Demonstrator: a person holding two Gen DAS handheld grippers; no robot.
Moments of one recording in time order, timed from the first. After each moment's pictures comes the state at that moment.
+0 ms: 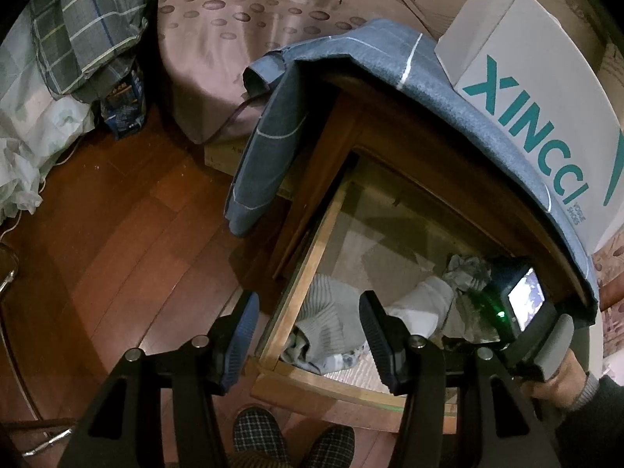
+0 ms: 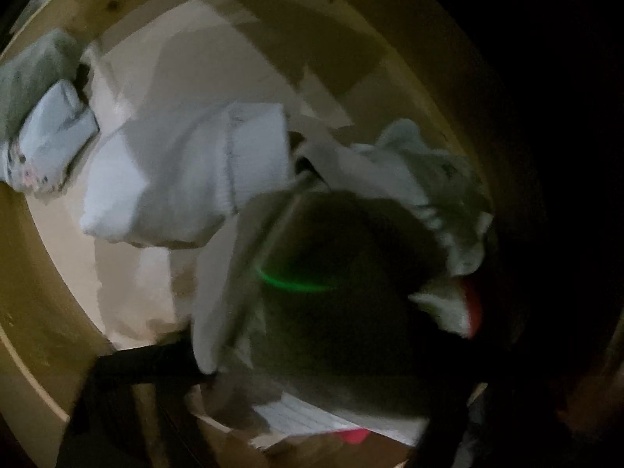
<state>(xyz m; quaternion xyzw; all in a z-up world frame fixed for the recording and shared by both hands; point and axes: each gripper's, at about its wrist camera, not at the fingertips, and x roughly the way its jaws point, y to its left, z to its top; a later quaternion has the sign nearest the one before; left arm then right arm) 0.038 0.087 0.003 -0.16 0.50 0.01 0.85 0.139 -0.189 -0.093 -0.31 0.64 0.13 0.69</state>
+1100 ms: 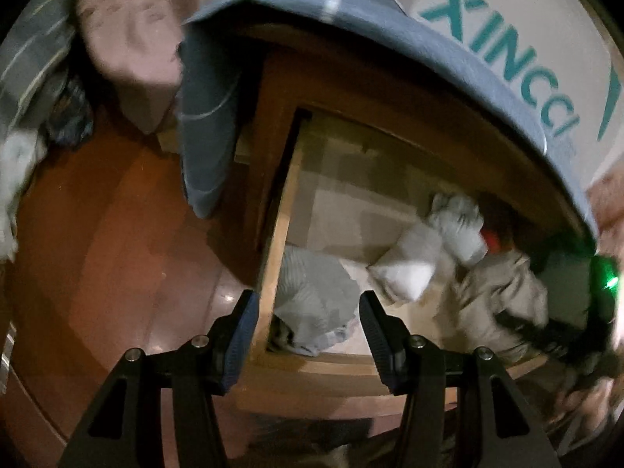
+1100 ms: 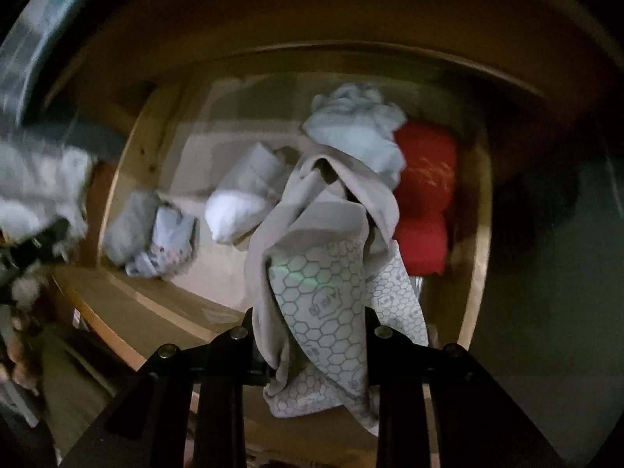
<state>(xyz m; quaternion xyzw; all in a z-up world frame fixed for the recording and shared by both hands) 0.071 0.064 -0.009 -0.07 0.57 -0.10 0.81 0.049 -0.280 -0.007 0.10 0.62 0.07 0.77</state>
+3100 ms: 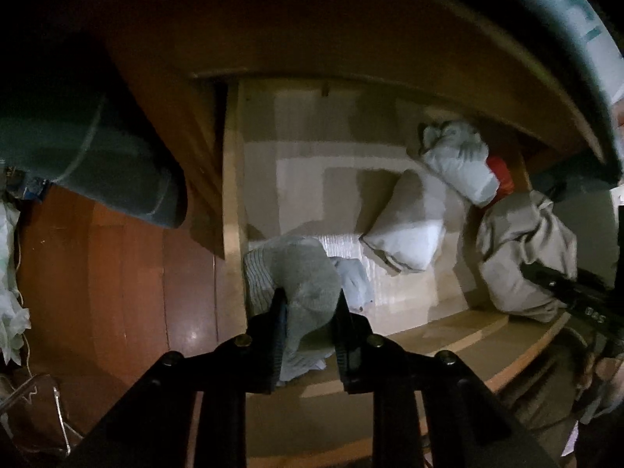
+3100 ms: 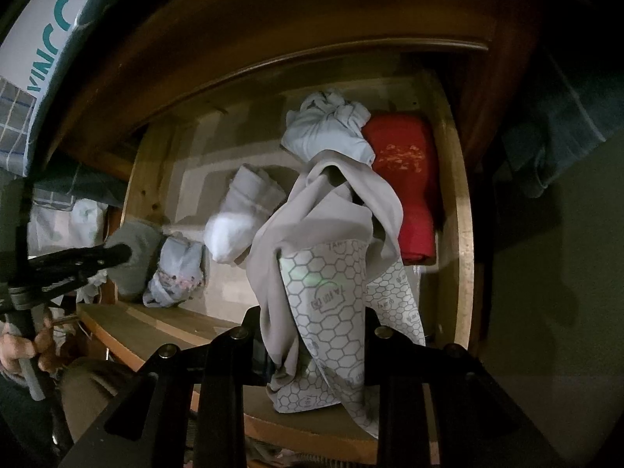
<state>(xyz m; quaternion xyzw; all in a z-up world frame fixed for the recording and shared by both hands) 0.116 0.027 -0.035 0.03 0.64 -0.16 0.75 0.045 -0.287 -0.022 0.15 0.60 0.05 0.78</state>
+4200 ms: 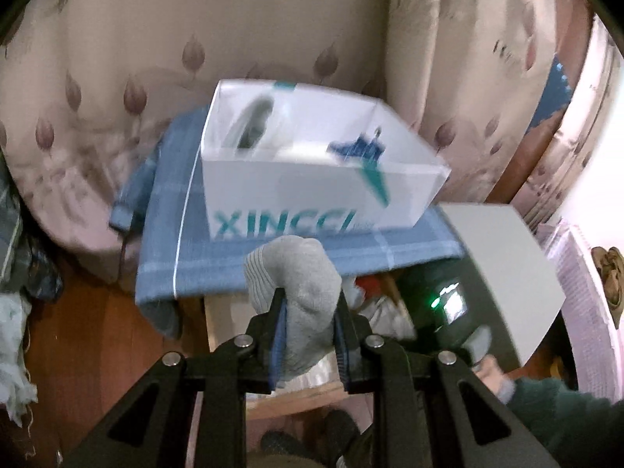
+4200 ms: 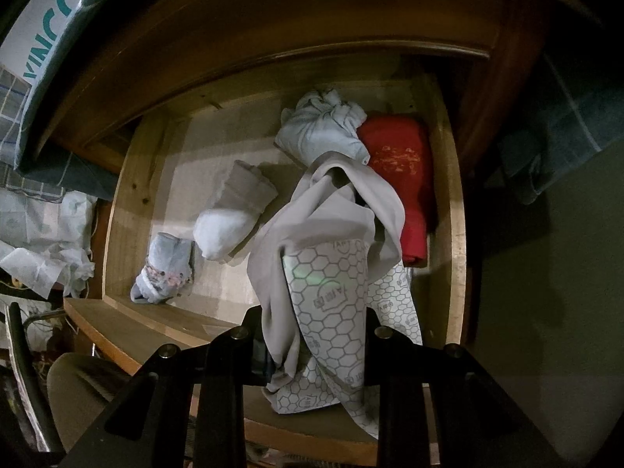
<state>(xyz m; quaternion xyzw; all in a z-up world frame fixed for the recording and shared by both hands) 0.044 0.007 0.206 0.01 0.43 -0.26 0.87 0.046 -0.281 -0.024 0.13 0.61 0.04 0.78</state>
